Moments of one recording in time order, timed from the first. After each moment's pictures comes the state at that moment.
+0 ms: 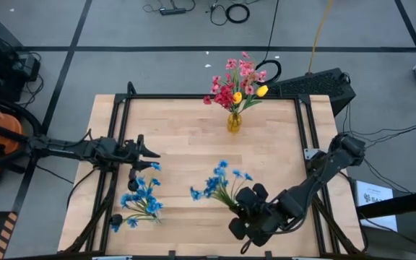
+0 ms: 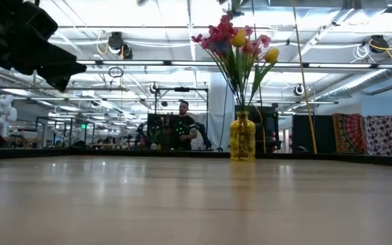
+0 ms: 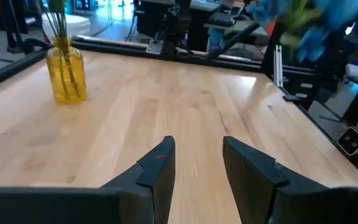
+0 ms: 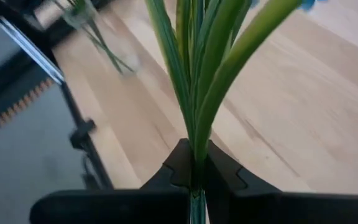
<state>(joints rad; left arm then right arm) -0.11 0.20 0.11 -0.08 -0.01 -0.15 0.69 1.76 1.56 -0.87 0.56 1.30</state>
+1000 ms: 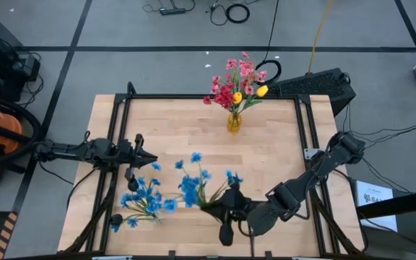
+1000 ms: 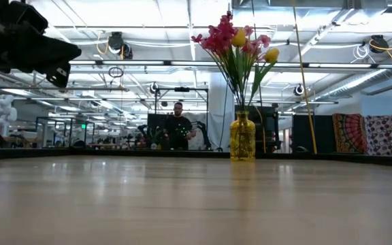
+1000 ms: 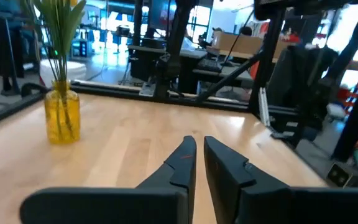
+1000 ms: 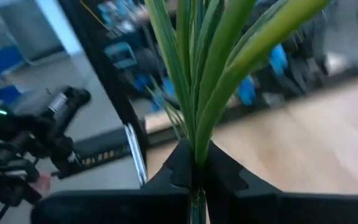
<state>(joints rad) -0.11 0.01 0.01 0.02 0.00 -0.14 0.62 1.75 1.56 -0.15 0.68 0.59</state>
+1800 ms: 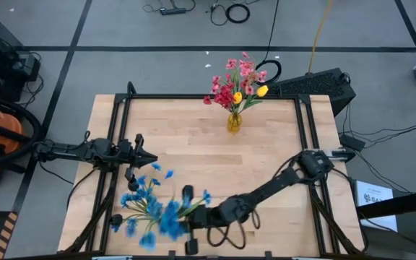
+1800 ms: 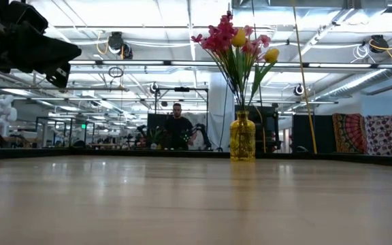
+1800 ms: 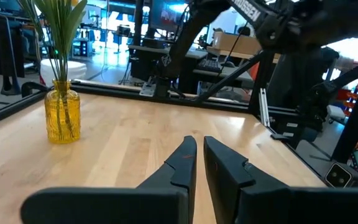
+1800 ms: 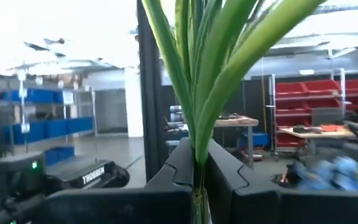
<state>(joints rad) -0.11 0.01 0.01 0.02 0.00 -0.15 0.50 2.21 1.72 0.88 0.37 -0.02</state>
